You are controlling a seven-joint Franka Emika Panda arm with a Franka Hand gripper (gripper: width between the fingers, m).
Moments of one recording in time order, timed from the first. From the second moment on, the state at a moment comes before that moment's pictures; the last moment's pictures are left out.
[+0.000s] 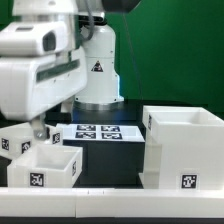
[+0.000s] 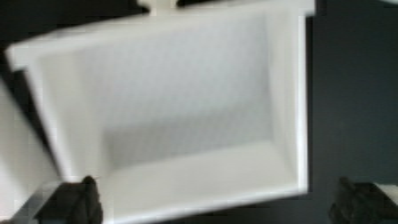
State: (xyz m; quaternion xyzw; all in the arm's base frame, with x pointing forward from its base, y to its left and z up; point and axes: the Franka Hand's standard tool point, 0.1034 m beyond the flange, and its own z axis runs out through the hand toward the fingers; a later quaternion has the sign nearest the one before) arm 0.562 -0.105 0.067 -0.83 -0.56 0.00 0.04
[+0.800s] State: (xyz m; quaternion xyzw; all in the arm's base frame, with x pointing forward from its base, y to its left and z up) arm 0.534 -0.144 0.040 -0.79 -0.61 -0.03 0.00
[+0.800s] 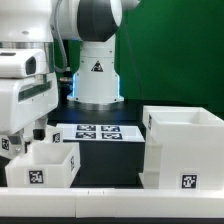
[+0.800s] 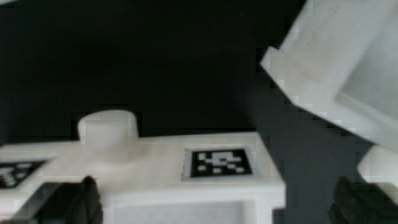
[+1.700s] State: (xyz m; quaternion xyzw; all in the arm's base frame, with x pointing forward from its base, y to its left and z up) arm 0.537 -0.118 0.039 -0.74 -0.67 -0.03 -0.03
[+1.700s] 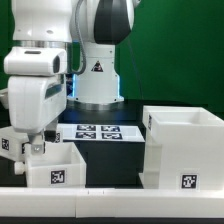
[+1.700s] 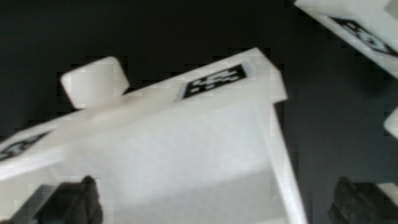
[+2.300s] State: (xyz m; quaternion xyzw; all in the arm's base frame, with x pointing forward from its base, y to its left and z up) arm 0.537 -0.121 0.034 -0.74 -0.67 -0.02 -0.03
